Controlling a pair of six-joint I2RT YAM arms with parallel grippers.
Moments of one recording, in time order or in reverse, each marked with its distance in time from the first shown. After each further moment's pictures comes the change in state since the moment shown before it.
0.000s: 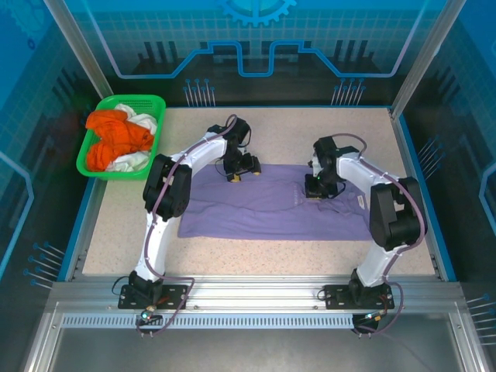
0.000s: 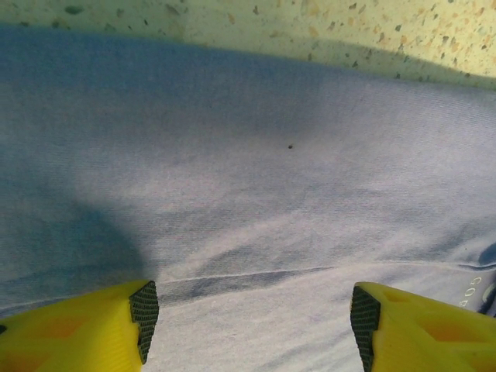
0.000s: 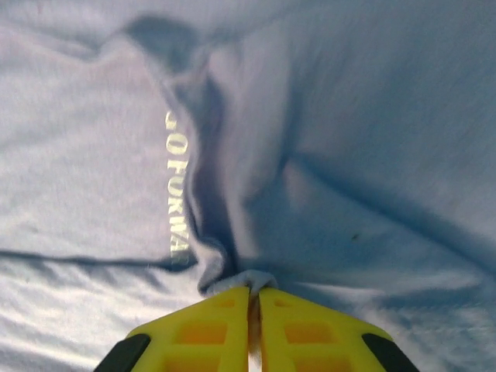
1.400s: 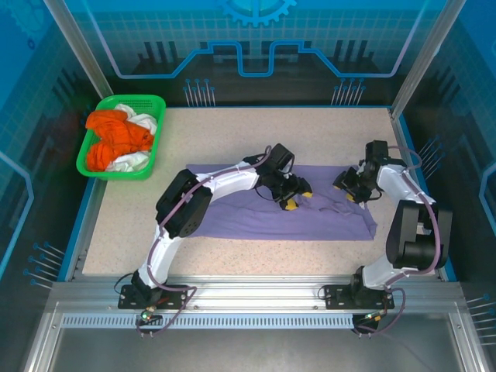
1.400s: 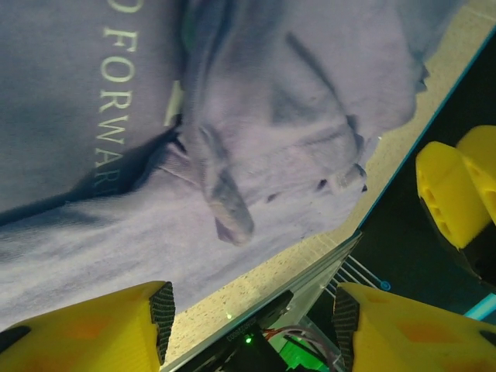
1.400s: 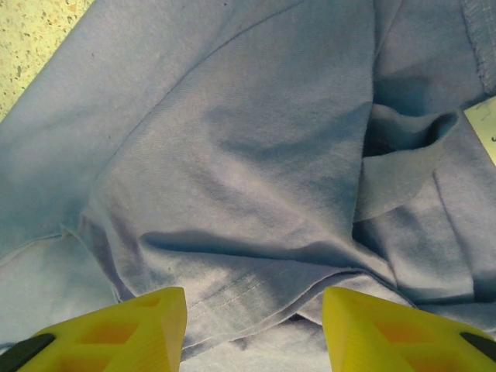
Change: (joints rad) left arm -0.323 -0.069 -0.201 0.495 0.343 -0.607; right arm -0.382 -0.177 -0.148 0.118 -0.114 0.269
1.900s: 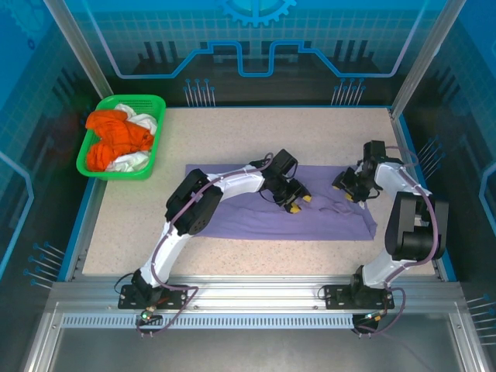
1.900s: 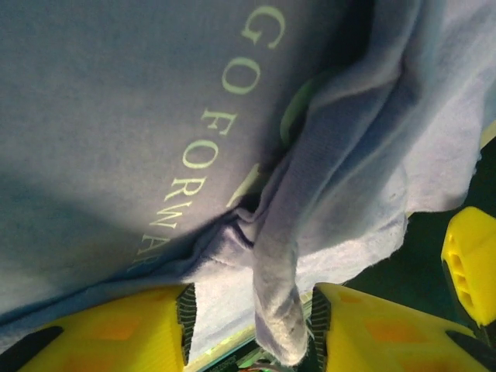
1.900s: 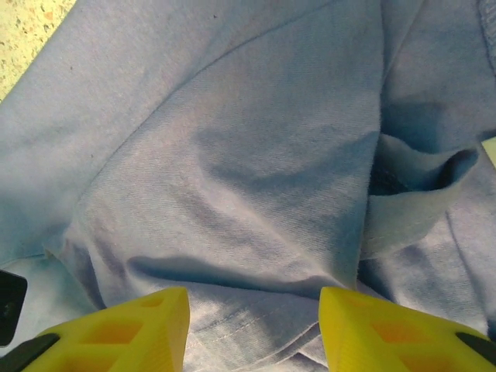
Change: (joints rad) left arm -0.009 0.103 0.051 0.020 -0.039 -0.157; right arm 0.000 0.061 0.012 0.034 0.001 -0.008
